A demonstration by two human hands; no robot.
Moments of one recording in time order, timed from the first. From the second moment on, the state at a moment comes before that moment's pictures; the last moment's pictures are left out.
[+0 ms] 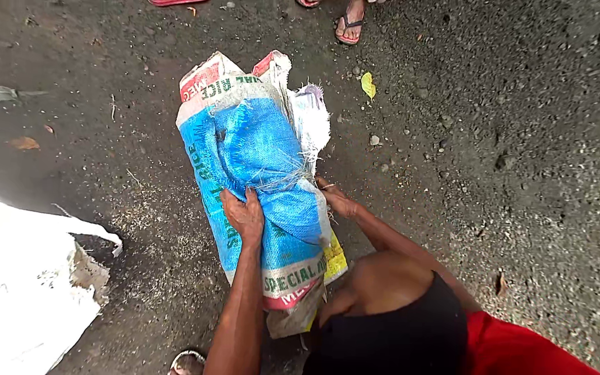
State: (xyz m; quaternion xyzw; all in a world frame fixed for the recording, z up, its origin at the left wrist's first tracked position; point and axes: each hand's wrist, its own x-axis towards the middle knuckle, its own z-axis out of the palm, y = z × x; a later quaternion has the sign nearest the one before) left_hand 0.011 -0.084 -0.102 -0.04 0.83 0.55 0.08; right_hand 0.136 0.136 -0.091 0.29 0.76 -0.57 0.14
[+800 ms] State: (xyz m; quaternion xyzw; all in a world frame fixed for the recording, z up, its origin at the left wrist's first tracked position) left_hand -0.001 -0.115 -0.120 -0.14 0.64 0.75 0.12; right_hand 0.100 0.149 -0.119 0.43 0.63 -0.63 0.15
